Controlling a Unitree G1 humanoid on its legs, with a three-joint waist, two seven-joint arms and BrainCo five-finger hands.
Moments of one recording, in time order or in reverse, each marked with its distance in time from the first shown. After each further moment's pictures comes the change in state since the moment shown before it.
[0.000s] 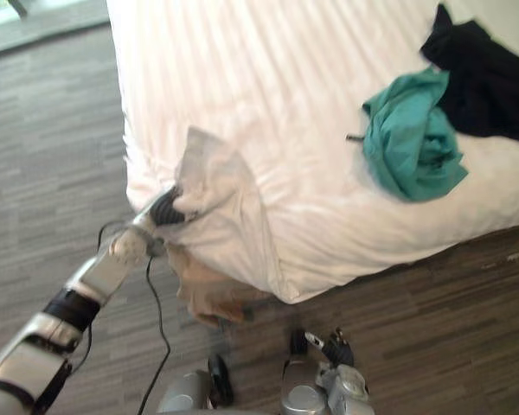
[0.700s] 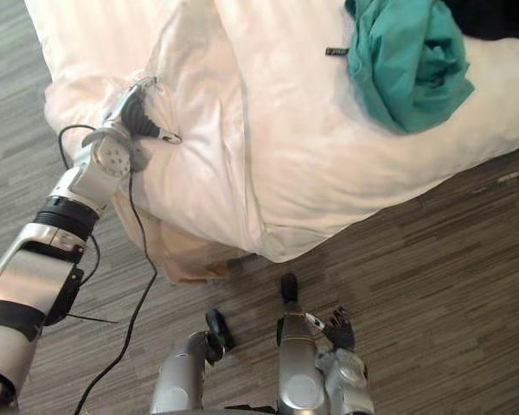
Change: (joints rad) left arm -0.793 -0.007 0.009 0.482 0.178 0.046 0.081; right arm -0.084 0.044 0.069 -0.207 0.062 -0.054 -0.065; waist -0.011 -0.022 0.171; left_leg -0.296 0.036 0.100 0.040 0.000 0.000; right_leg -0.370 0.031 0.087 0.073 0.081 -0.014
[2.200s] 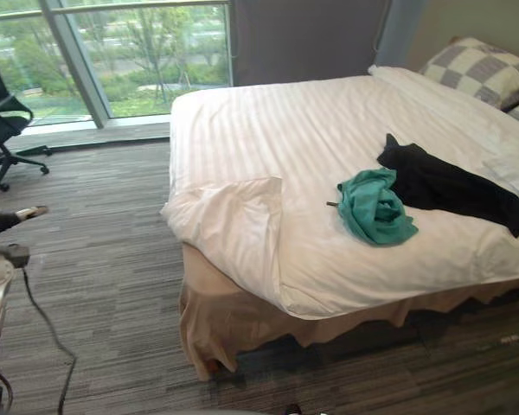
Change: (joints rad) left arm 0.749 0.268 0.415 -0.184 -0.228 -0.064 0.177; right arm 0.305 -0.040 -0.144 0.263 -0.120 0.051 0.089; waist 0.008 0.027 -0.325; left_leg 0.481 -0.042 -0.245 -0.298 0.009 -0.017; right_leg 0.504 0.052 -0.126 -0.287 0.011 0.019
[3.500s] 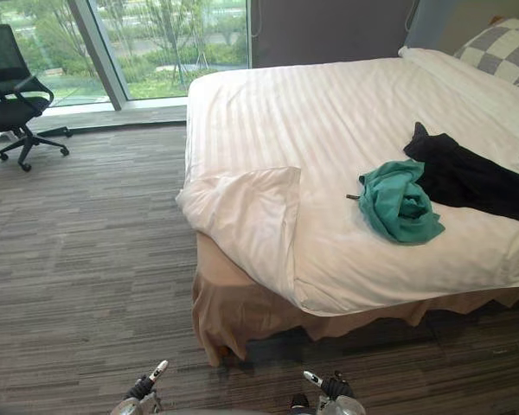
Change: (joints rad) left arm 0.443 -0.723 0.119 0.476 -0.727 -0.014 -0.132; right arm -0.271 0.025 -0.004 0.174 -0.068 0.008 -0.028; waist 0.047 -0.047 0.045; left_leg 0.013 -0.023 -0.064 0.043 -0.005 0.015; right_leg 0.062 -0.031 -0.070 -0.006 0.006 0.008
